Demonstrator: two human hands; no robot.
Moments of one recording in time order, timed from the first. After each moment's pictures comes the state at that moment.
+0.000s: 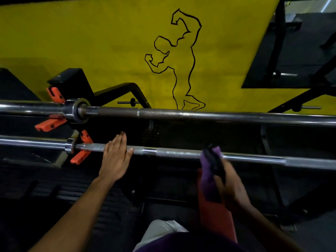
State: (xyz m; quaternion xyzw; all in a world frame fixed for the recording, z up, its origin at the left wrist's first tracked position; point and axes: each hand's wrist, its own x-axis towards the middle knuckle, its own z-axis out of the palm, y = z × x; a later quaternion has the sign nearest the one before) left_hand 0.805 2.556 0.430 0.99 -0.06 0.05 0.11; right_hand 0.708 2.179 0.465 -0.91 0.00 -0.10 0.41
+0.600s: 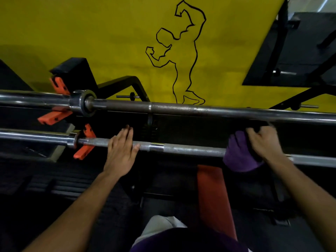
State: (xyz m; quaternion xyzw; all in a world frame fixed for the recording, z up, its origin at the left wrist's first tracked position) left_hand 0.807 2.561 0.428 0.99 -0.07 0.06 0.10; right_hand 0.790 2.113 0.545 -0.86 0.09 -0.48 0.13
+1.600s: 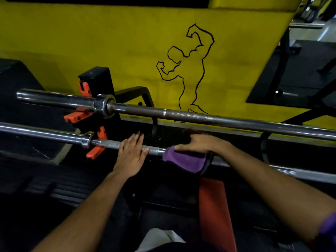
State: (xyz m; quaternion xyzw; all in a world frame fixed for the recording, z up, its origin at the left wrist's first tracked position) left_hand 0.804 2.558 0.440 0.99 -0.06 0.02 0.12; right_hand 0.858 2.268 0.534 -0.94 -0.16 0.25 0.15
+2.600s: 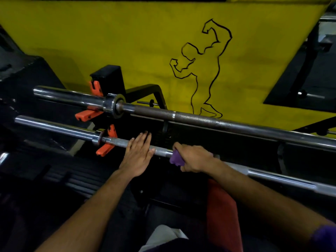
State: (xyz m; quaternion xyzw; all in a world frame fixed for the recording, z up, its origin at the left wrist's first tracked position) left_hand 0.805 2.565 0.437 0.99 -0.07 0.00 0.09; right_hand 0.846 2.307 0.482 -0.92 -0.34 0.18 0.07
